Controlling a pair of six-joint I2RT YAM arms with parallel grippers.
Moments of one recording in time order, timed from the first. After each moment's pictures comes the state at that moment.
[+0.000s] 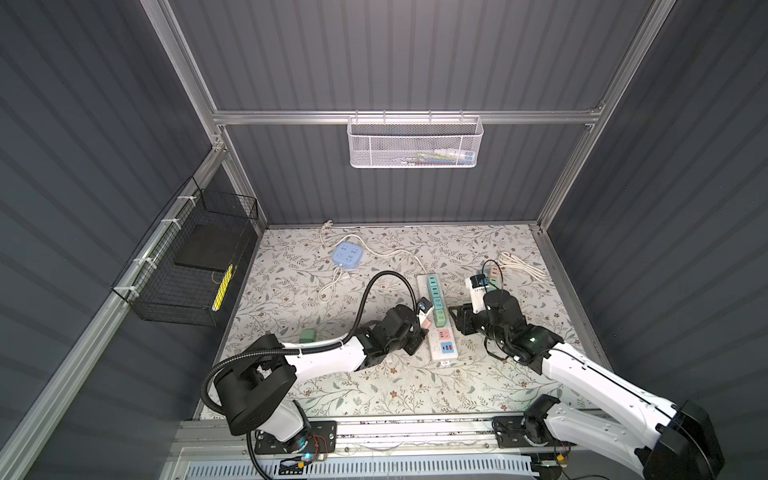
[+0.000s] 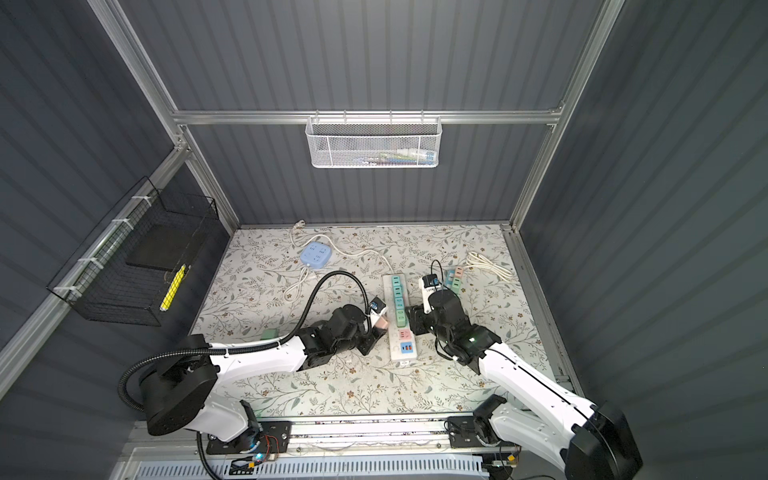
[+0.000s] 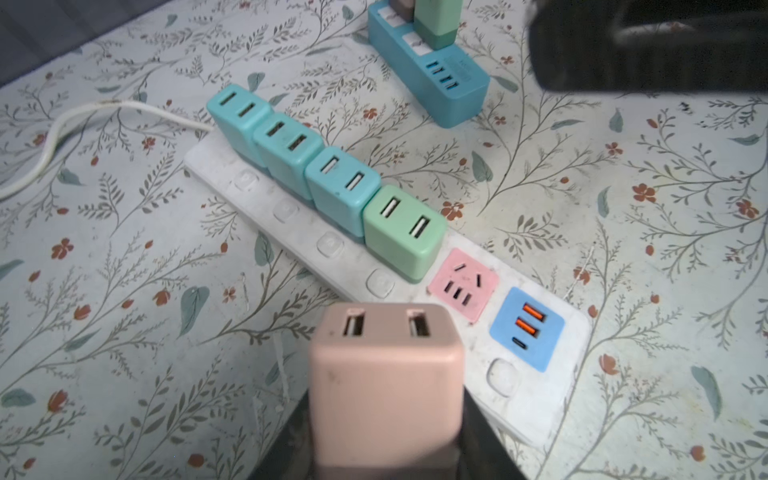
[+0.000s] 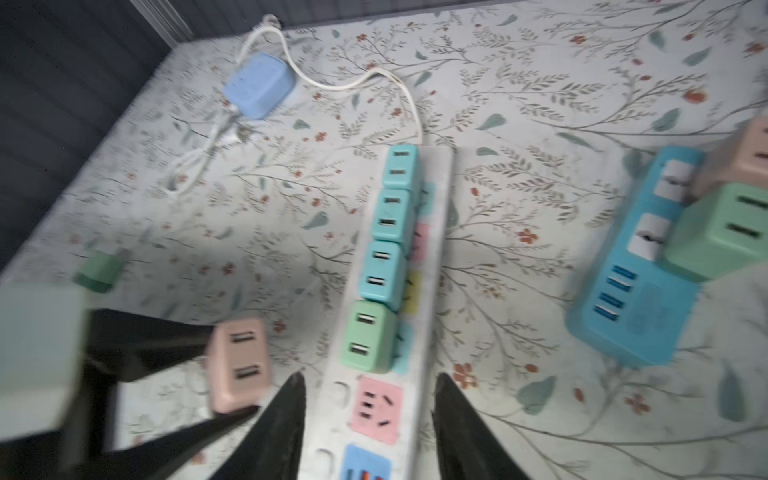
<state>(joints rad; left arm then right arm) -1.00 1.52 0.75 0.16 -0.09 -0.02 0.60 1.00 0.66 -0.23 -0.01 0.36</state>
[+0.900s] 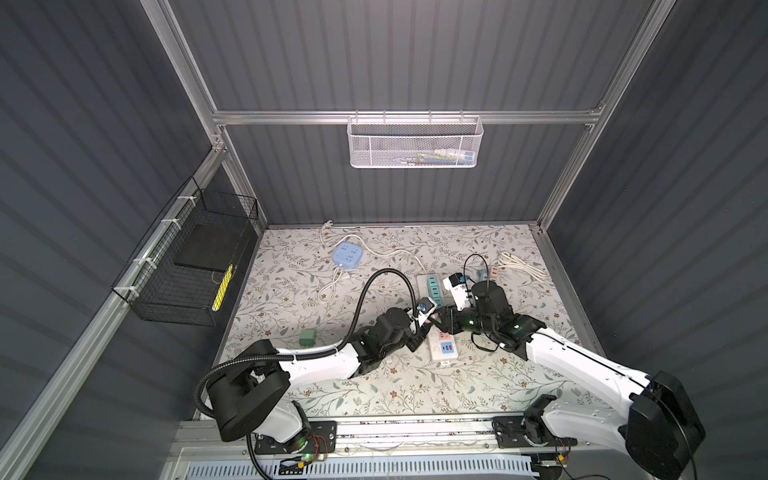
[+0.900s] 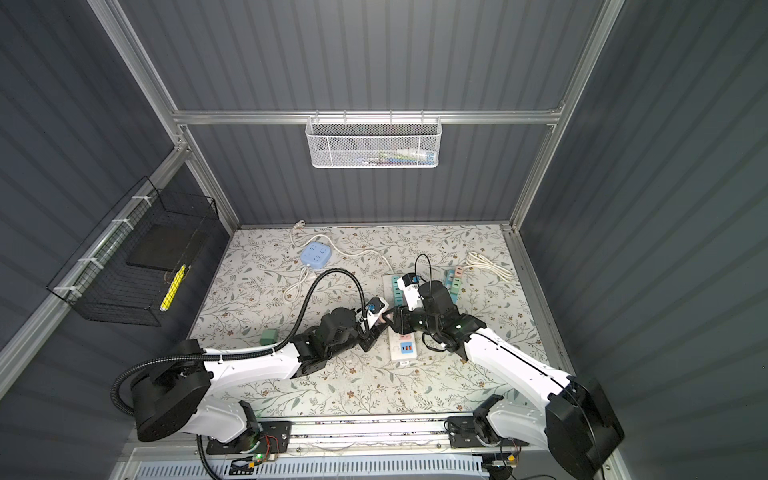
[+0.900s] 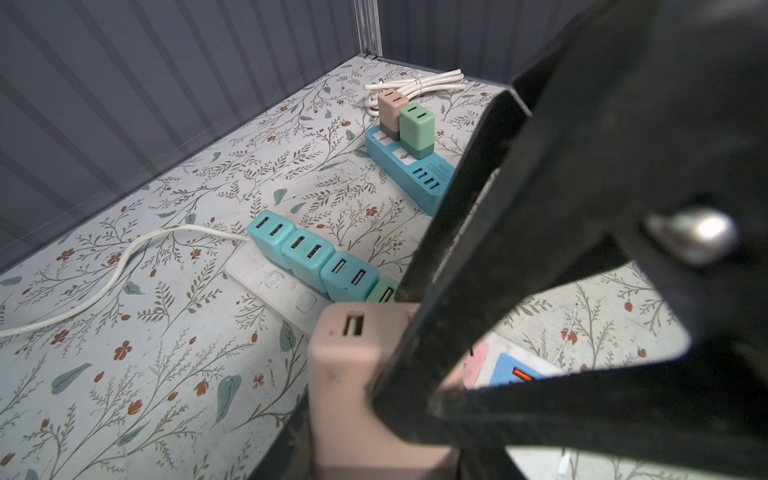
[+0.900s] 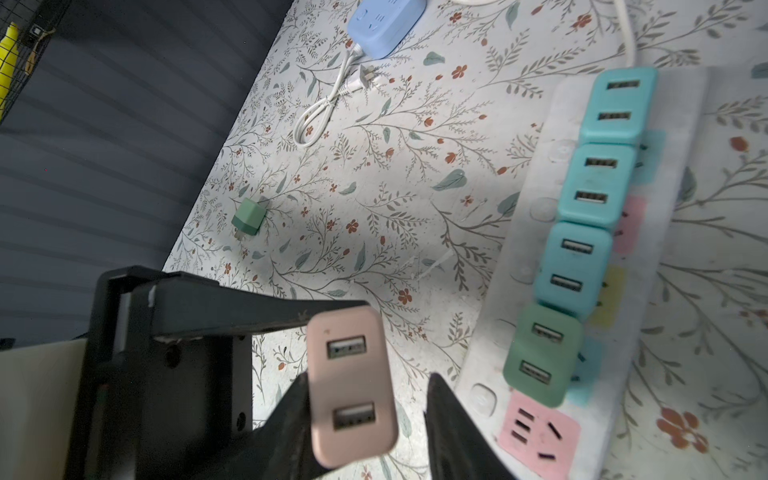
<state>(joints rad) -1.01 1.47 0.69 0.36 -0.11 0.09 0.60 1.19 0.69 -0.11 -0.36 0.46</state>
